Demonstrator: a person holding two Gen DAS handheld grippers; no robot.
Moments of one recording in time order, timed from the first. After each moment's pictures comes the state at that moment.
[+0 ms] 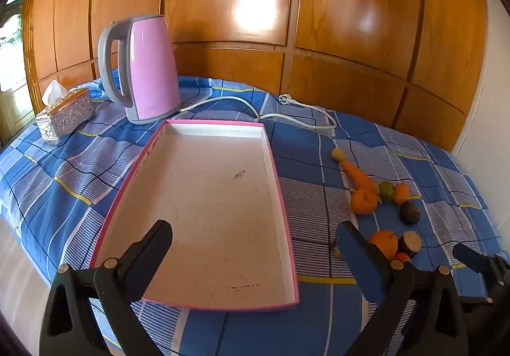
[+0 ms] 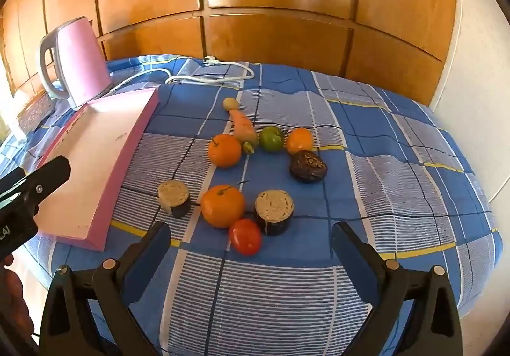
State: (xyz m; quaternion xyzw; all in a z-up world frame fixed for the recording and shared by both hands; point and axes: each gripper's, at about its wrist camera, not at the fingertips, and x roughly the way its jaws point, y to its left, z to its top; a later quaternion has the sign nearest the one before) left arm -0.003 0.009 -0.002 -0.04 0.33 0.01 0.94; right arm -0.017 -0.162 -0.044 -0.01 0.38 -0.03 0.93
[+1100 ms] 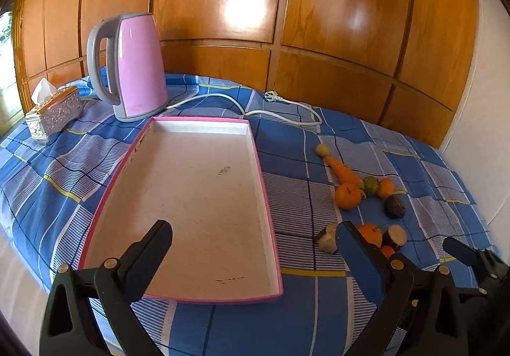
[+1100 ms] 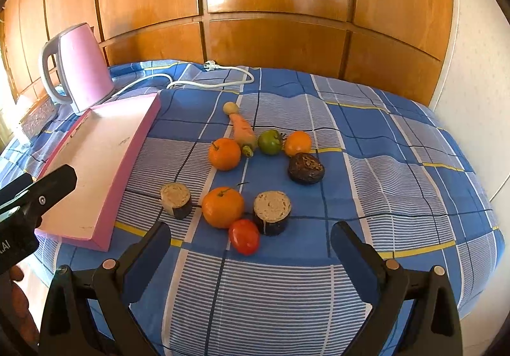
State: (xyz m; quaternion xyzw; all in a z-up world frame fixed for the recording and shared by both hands) left arm -0.010 0.006 -0.002 -0.05 0.33 -0.02 0.94; right arm -0.023 -0.167 -0.038 0.00 0.37 -0.03 0.93
